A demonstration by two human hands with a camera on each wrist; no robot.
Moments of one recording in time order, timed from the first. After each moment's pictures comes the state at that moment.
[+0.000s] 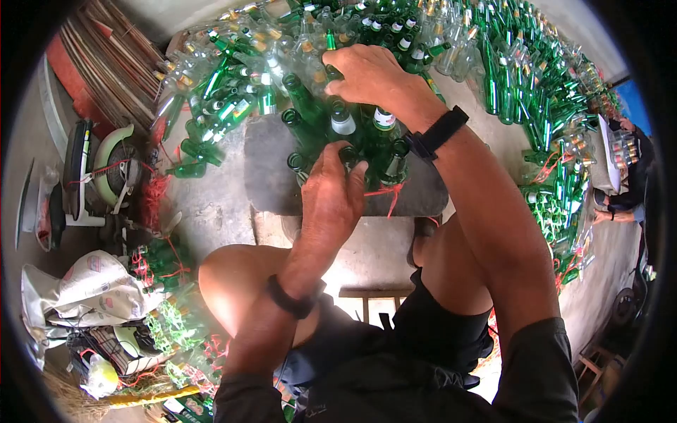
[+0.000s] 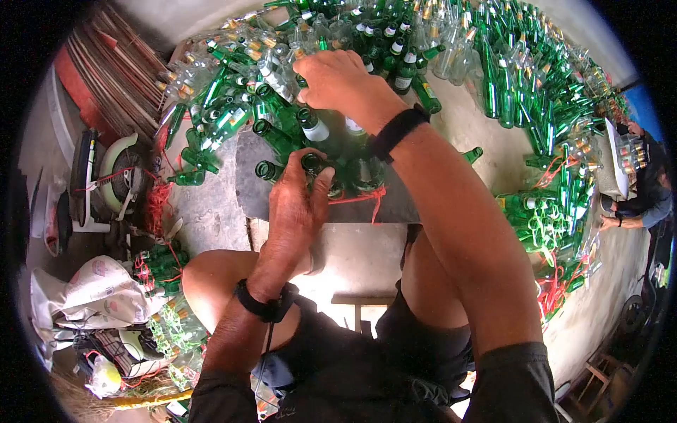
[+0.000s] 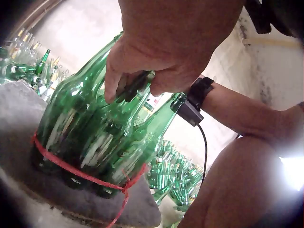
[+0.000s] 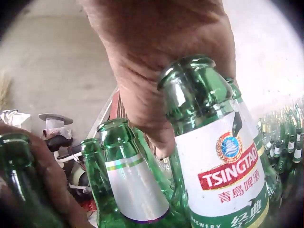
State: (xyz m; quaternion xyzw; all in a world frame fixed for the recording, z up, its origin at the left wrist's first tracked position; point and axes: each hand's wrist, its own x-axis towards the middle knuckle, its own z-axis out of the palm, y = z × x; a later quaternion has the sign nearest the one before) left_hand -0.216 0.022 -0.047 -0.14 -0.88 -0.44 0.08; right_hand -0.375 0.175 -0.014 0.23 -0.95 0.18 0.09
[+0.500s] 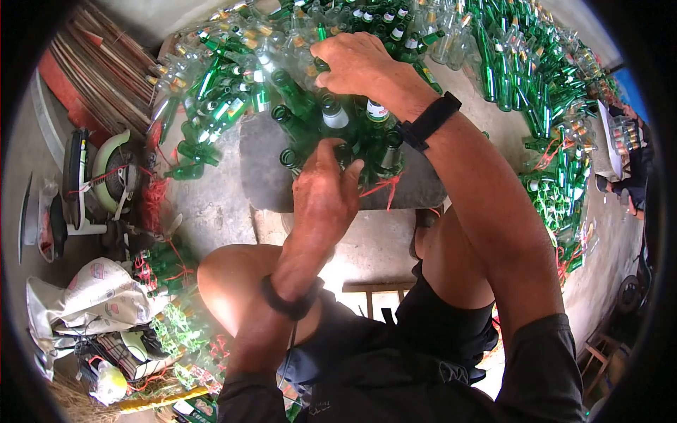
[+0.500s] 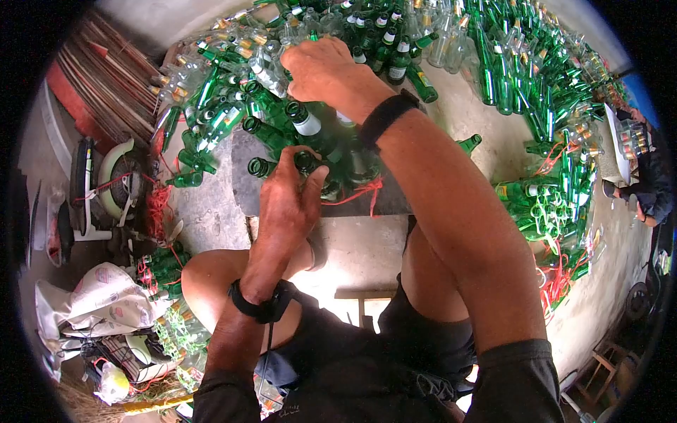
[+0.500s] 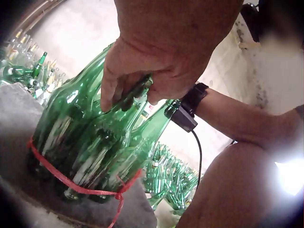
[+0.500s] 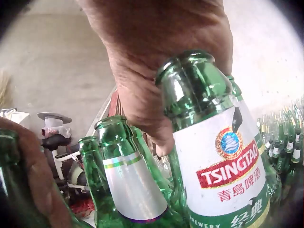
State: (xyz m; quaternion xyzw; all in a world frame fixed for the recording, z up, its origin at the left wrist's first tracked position) left_hand -0.217 0.020 -0.038 -0.14 -0.88 -0.44 0.03; right_hand -0.374 0.169 -0.006 0.20 -0.96 0.15 0.09
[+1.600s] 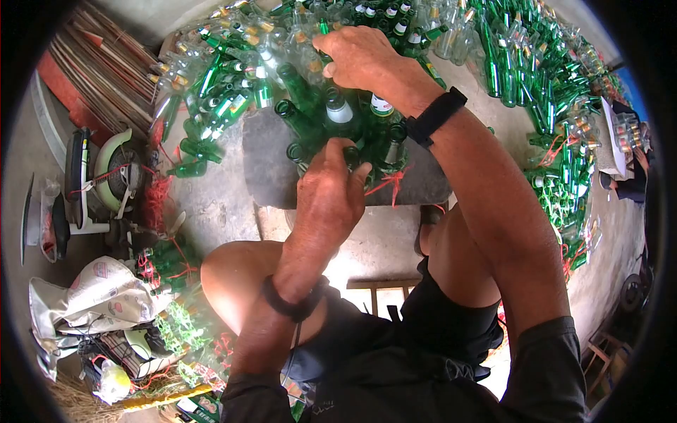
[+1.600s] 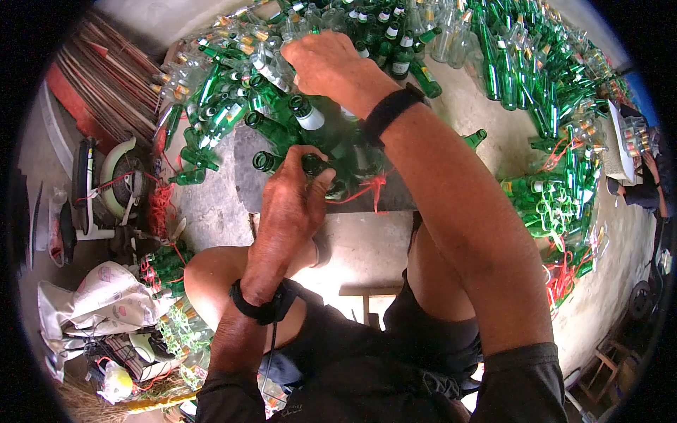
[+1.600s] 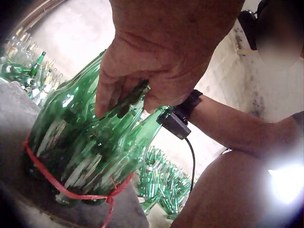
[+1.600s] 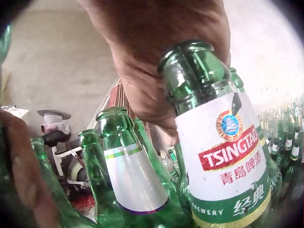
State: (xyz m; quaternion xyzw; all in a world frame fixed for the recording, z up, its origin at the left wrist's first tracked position) left_hand -0.210 0.017 -0.028 -0.16 -0.89 -0.44 0.00; right_hand -0.376 0.168 -0.010 0.20 -0.97 0.12 0.09
